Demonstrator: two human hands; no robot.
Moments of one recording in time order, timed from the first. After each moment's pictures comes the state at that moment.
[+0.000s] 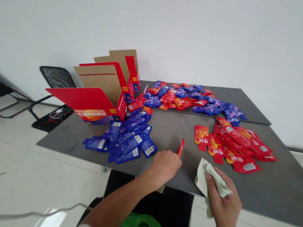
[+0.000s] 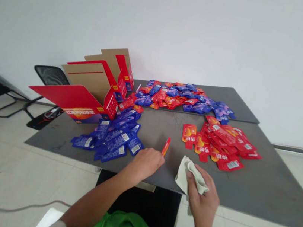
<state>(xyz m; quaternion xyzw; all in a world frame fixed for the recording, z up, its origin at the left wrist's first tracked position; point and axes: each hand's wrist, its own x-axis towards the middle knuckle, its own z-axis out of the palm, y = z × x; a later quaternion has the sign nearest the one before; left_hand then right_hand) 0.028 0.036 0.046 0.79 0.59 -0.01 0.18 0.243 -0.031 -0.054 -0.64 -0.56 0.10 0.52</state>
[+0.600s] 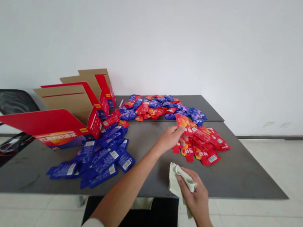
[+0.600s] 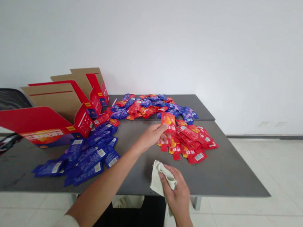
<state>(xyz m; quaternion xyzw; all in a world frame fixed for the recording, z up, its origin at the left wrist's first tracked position) 0.122 0.134 0.085 0.59 0.42 0.35 0.59 0.246 -0.032 -0.053 -0.57 -0.63 0.12 0.52</state>
